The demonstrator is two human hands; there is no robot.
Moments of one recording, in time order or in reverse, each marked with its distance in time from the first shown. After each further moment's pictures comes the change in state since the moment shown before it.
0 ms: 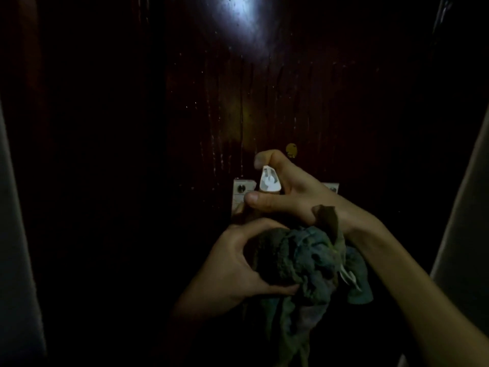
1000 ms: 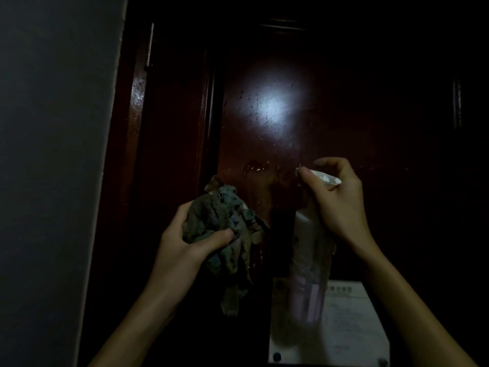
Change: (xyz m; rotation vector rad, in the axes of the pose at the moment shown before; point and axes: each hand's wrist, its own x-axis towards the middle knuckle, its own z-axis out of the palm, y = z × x) left_hand 0.039 0.078 -0.119 0.058 0.617 -0.042; right_hand 0.102 -0.044 -0.052 -0.051 0.894 -0.459
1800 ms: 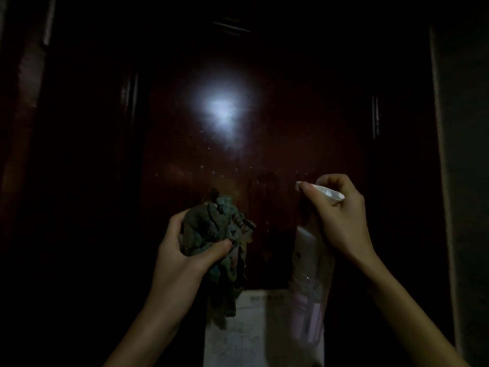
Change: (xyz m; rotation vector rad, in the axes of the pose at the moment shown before) left_hand 0.021 -0.028 0.103 -0.113 -0.008 -0.015; right_hand 0.017 0.027 -0.103 -0.163 0.085 0.053
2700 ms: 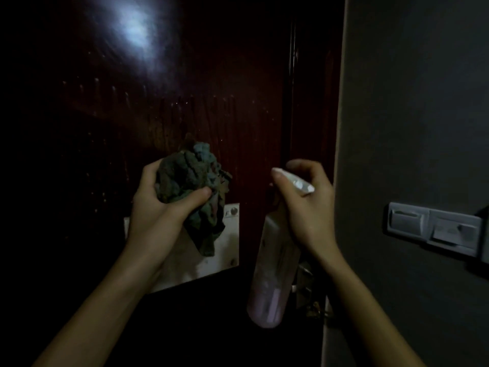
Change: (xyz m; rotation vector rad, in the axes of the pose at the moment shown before) left_hand -0.060 -0.015 0.066 -0.057 -0.161 -0.024; right_hand -0.114 -0.014 -0.091 -0.146 0.117 0.150
